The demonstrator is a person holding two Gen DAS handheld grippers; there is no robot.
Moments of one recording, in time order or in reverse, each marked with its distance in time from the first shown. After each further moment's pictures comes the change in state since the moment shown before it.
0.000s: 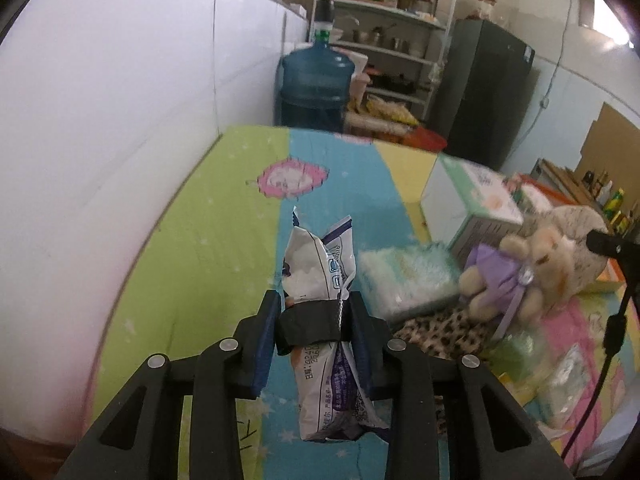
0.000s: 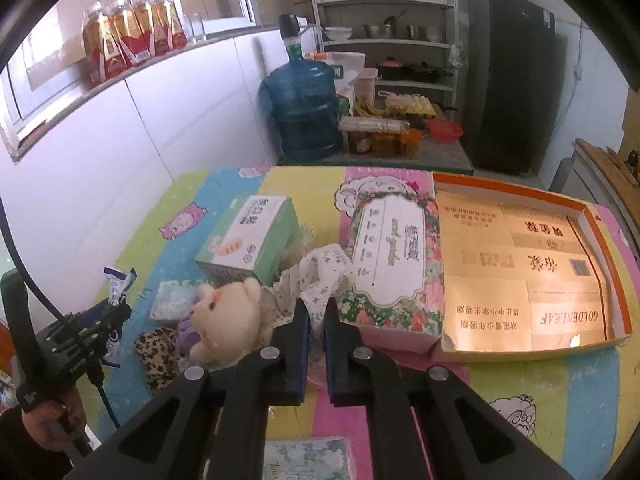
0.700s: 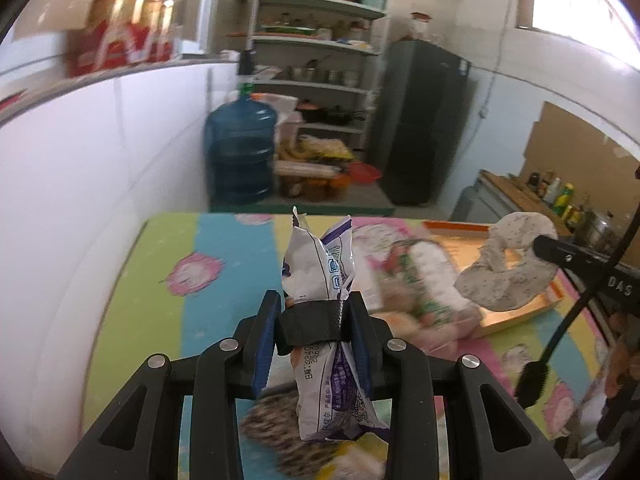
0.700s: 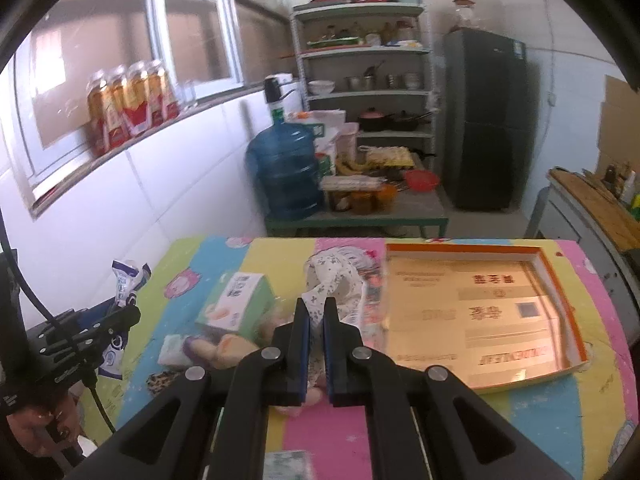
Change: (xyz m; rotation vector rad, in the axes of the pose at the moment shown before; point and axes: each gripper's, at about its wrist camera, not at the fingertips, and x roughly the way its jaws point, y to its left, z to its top) left arm -0.071 -0.090 0.060 0.117 -0.110 -0.167; right arm -0.077 -0.037 0.027 0.040 -0.190 -0.046
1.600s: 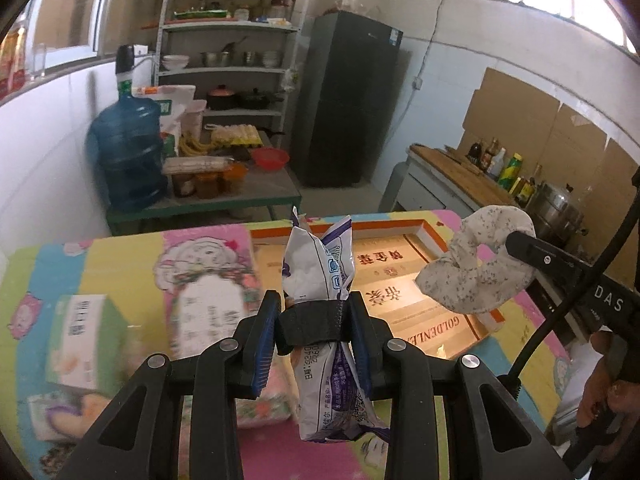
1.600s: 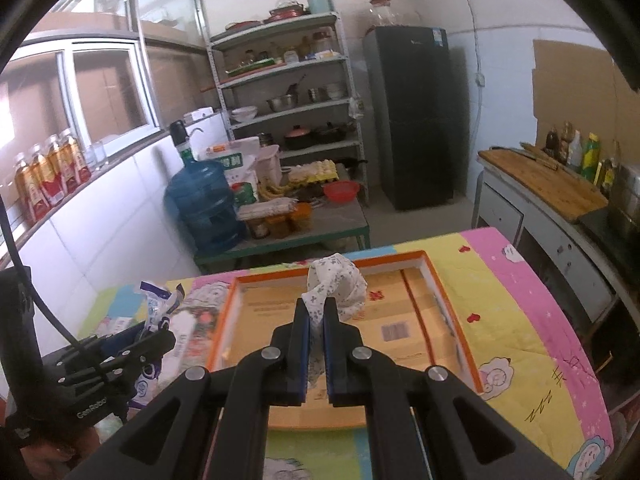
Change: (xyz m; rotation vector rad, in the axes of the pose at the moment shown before) left arm 0.110 -0.217 0.038 0.094 0.065 -0.204; right arm -0.008 -0.198 0.006 0.169 -0.058 -0.134
